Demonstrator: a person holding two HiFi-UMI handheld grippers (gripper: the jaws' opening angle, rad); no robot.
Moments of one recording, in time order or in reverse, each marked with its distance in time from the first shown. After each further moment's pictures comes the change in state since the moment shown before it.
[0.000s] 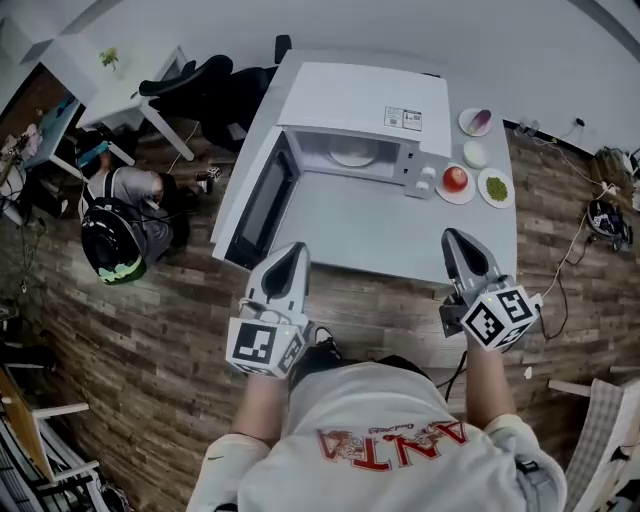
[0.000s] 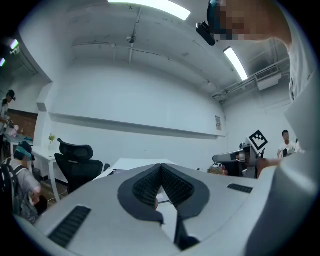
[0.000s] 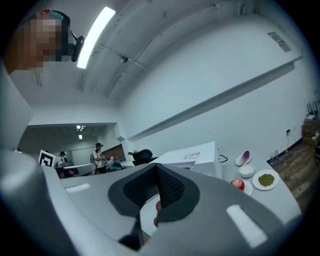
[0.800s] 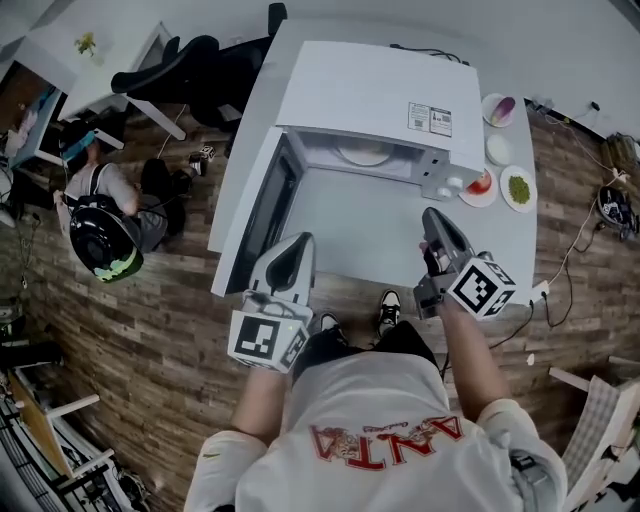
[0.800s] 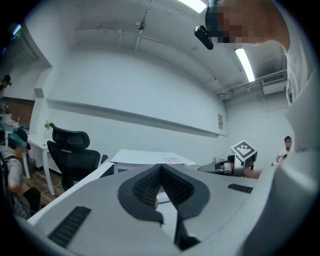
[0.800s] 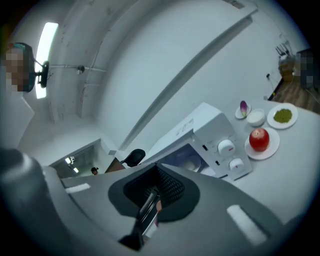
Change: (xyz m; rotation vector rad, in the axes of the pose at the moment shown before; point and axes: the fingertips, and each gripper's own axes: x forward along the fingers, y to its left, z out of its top) left arm 0.087 0.066 -0.029 -0.061 0.081 -0.030; right arm 0.143 -0.049 -0.059 0.454 0.046 -0.047
